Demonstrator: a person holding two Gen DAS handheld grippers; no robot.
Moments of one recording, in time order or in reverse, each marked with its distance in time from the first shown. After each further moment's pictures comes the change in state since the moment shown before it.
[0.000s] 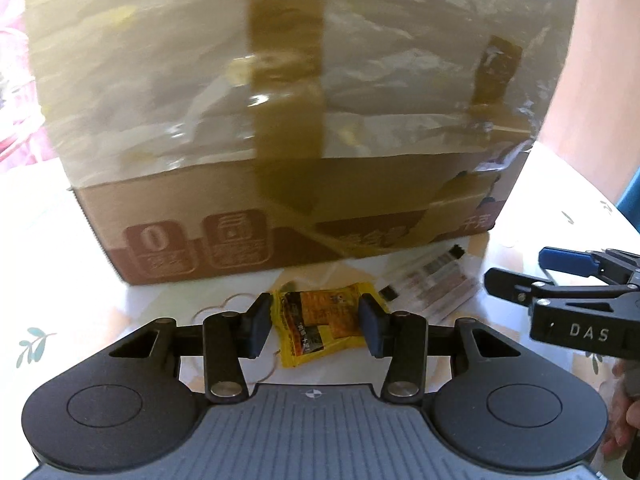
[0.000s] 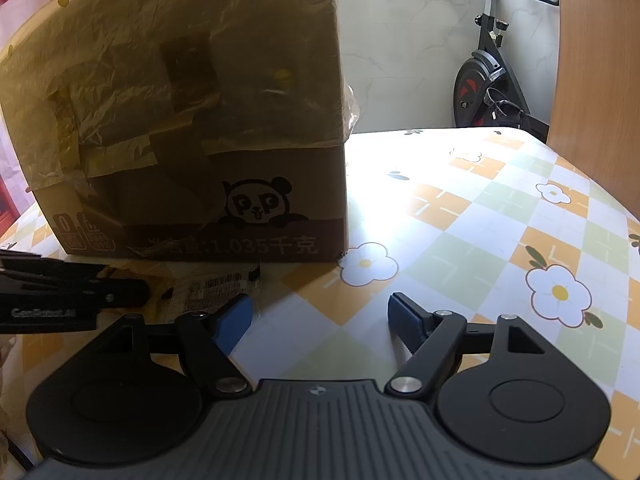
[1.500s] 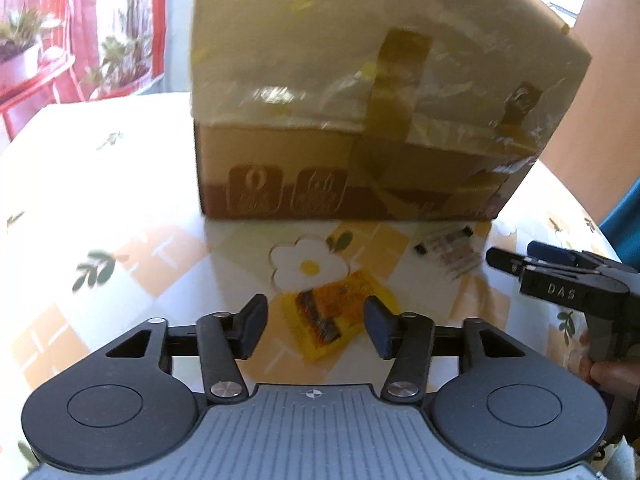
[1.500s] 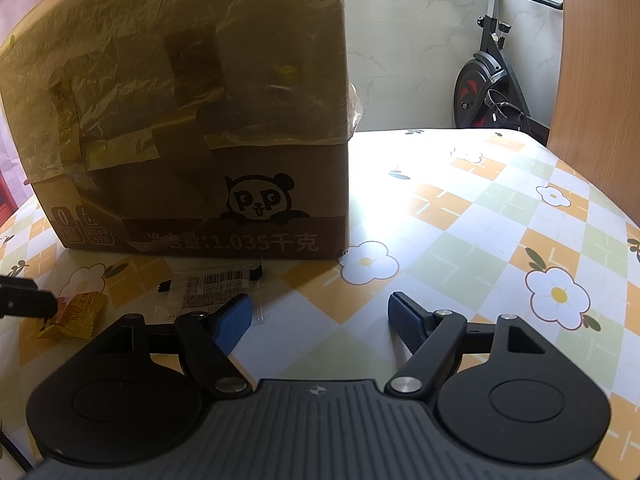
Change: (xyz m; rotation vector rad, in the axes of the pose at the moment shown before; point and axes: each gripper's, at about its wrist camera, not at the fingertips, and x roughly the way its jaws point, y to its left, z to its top) left arm -0.041 0.054 -0.019 -0.140 0.070 -0.067; right arm 0.003 0.003 -0.001 -0.017 0.005 -0.009
